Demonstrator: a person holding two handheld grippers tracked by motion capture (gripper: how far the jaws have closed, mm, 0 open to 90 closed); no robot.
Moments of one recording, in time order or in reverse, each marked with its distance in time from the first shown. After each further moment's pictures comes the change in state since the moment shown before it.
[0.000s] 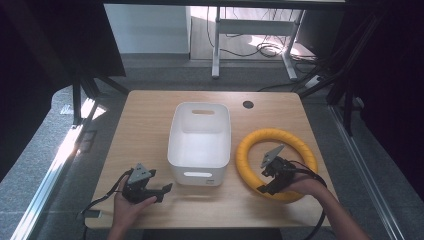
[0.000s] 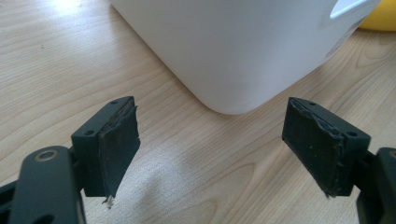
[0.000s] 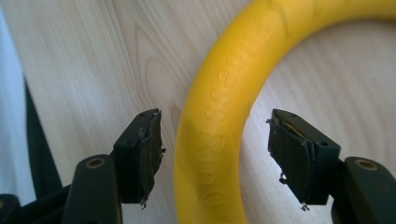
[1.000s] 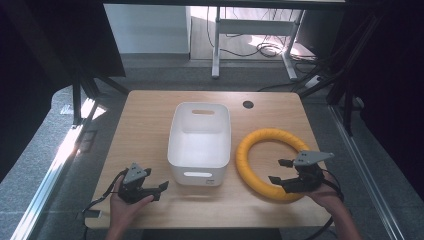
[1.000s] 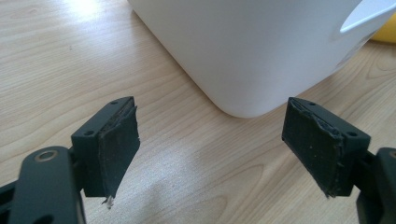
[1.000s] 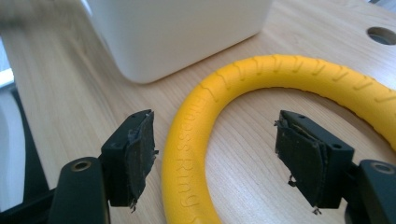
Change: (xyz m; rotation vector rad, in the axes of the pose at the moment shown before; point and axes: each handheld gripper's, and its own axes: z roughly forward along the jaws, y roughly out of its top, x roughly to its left) left arm 0.002 0.001 -0.010 -0.013 0.048 -0.025; right arm 0.012 -0.047 -0.057 -0.485 -0.166 0.137
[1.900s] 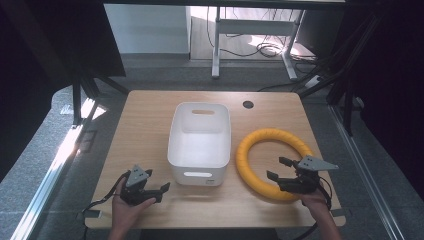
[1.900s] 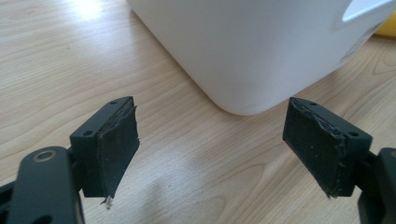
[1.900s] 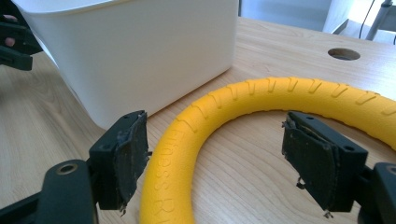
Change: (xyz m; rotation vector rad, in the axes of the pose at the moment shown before) left arm -0.004 -0.005 0.004 -0.012 0.024 0.006; right arm -0.006 -0.039 0.021 -0.275 -0.081 0.156
